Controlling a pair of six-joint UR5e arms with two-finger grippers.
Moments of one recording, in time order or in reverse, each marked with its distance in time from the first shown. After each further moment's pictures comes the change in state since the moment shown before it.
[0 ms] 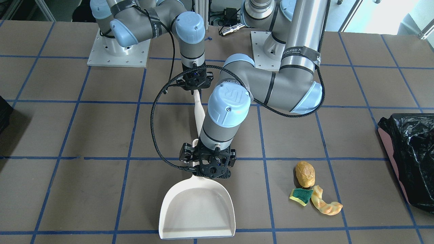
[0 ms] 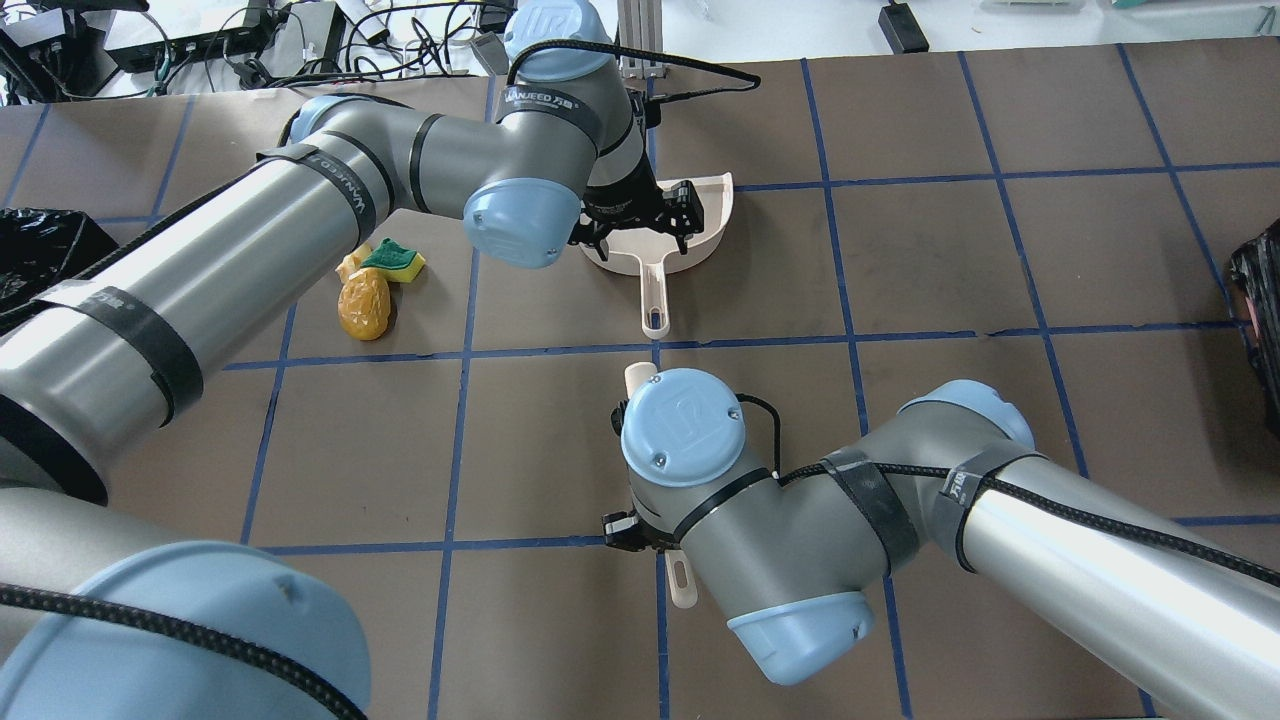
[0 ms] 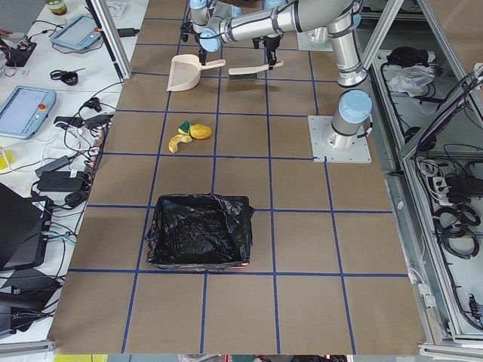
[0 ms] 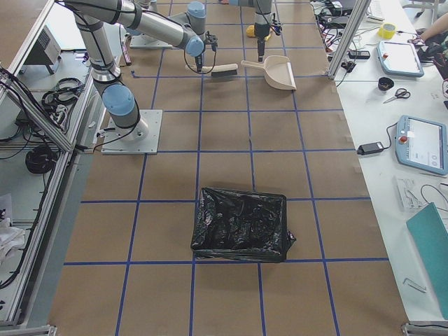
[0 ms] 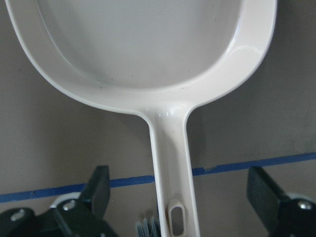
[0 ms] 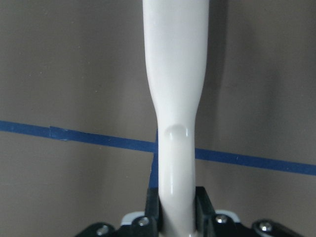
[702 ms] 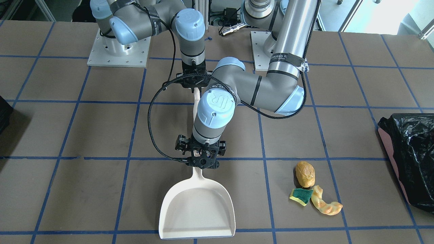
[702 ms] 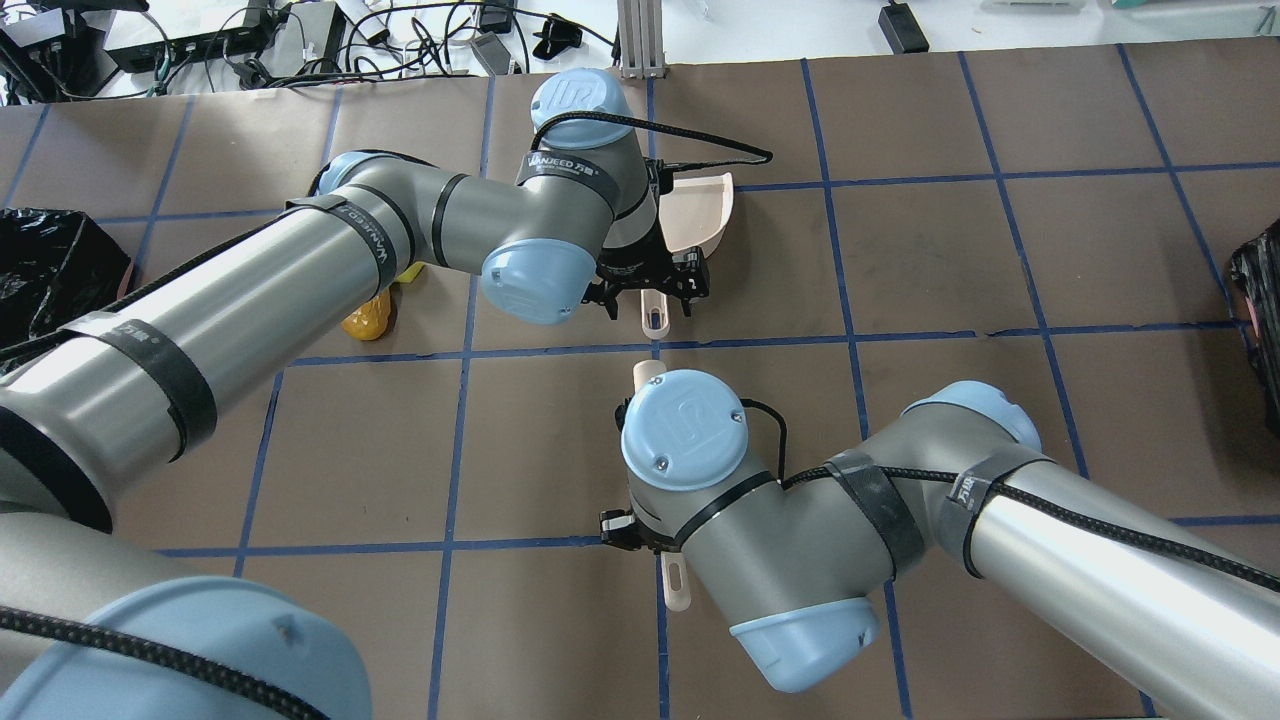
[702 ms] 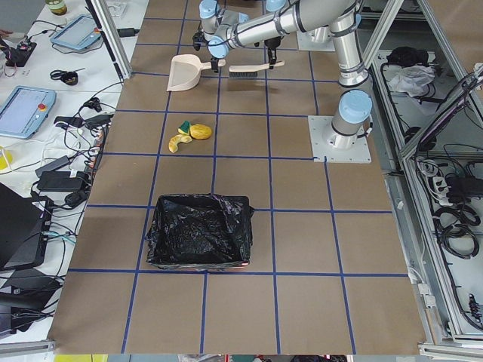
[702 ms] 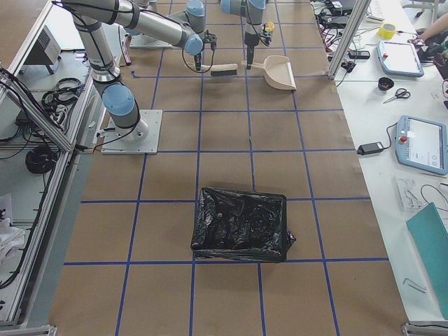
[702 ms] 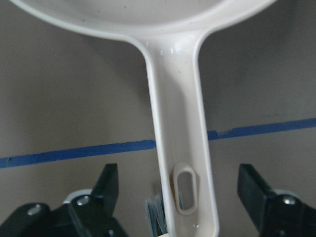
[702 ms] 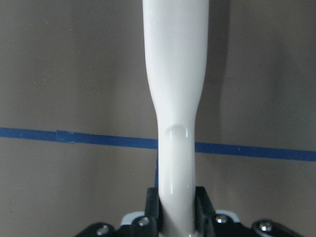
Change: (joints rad) left arm -0.021 0.012 -0.105 0.027 0.004 0.003; right arm 0.004 -0.017 0.000 0.005 0.008 0.061
